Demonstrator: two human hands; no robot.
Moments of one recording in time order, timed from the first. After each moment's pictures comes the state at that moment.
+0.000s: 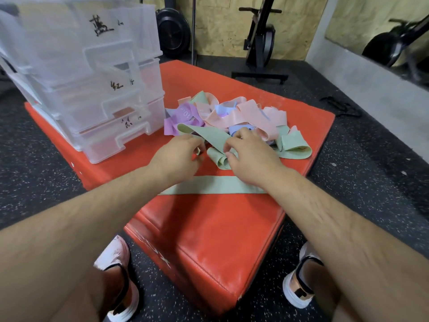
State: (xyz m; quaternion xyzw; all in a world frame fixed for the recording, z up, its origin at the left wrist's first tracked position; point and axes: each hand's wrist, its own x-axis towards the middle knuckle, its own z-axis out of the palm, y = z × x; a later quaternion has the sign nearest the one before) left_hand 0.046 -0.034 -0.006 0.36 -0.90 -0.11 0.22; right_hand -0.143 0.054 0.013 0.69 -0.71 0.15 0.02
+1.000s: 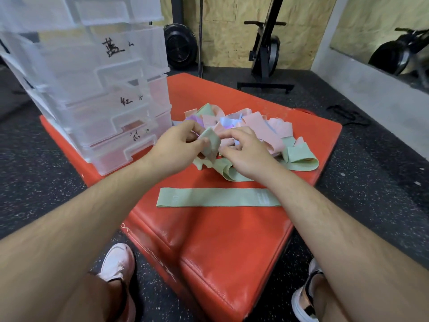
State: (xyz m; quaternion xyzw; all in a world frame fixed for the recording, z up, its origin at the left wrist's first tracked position) left_hand 0.048 -0.020 0.060 0.42 -0.77 -0.37 0.31; right_hand -0.125 0.035 0.043 0.59 -0.65 0.41 -0.26
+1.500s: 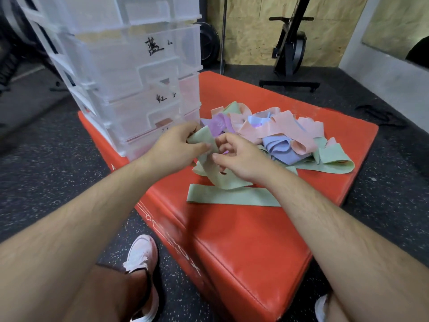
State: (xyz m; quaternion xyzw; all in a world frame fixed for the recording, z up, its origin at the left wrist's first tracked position) left_hand 0.106 -0.034 0.058 0.46 -0.77 -0.32 0.30; right_hand -0.071 0.008 0.024 0.64 -0.55 0.39 -0.37
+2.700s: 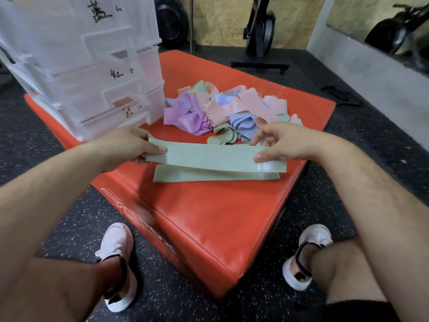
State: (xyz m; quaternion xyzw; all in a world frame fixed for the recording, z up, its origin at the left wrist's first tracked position) left_hand 0.128 -0.039 0.026 0.53 -0.67 -0.49 0.19; right_hand -0.211 0.080 0.048 0.61 -0.69 0.19 -0.34
